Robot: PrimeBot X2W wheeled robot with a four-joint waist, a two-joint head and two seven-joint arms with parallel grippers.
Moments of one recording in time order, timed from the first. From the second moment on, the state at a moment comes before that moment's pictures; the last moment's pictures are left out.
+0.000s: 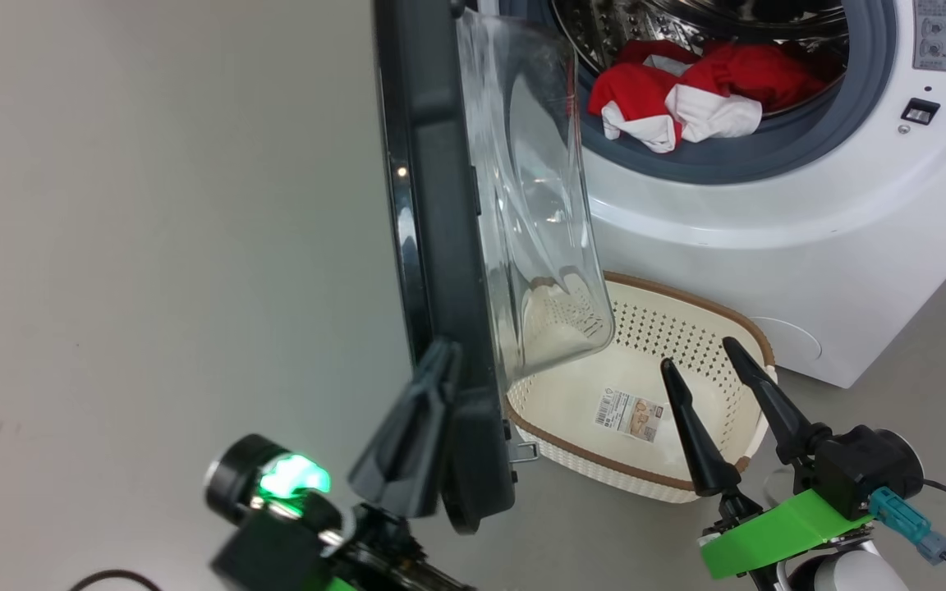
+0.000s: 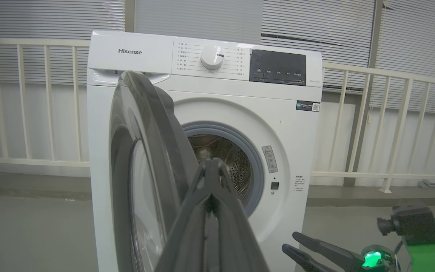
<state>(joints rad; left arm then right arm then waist) -0.17 0.04 -0.40 -0.20 -0.24 -0.01 -0.26 -0.06 -0.06 0.13 0.09 0.24 0.12 -0.22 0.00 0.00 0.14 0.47</state>
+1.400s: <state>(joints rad) -0.20 0.07 -0.46 0.04 -0.28 0.10 -0.22 -0.07 -0.06 0.13 0.09 0.26 0.12 -0.22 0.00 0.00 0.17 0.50</state>
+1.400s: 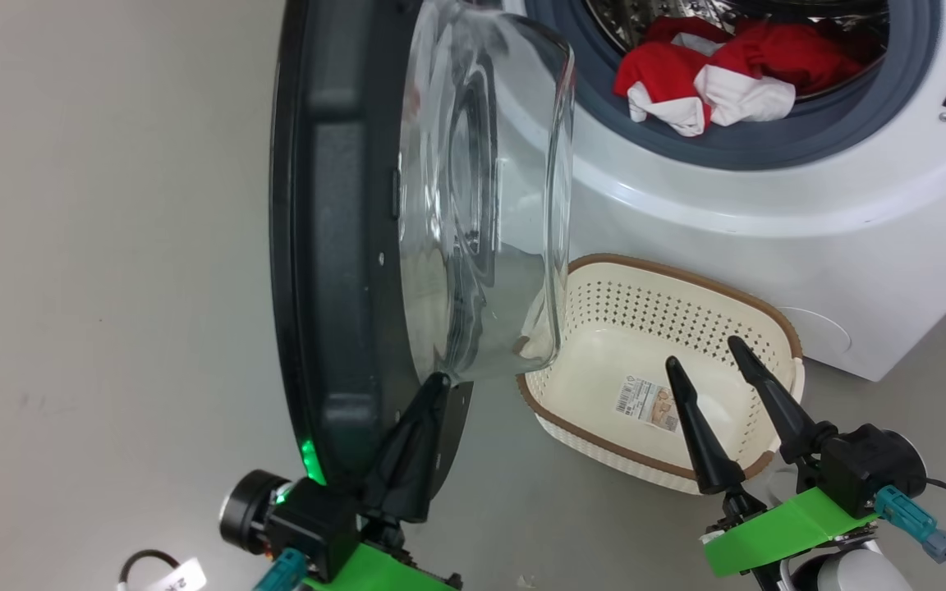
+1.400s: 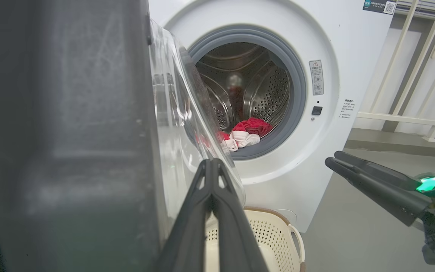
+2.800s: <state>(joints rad) -0.22 0.06 -0.10 0.20 -0.33 0.09 -0.25 -0.04 -0.06 0.15 0.07 0.26 0.12 -0.18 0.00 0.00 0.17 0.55</state>
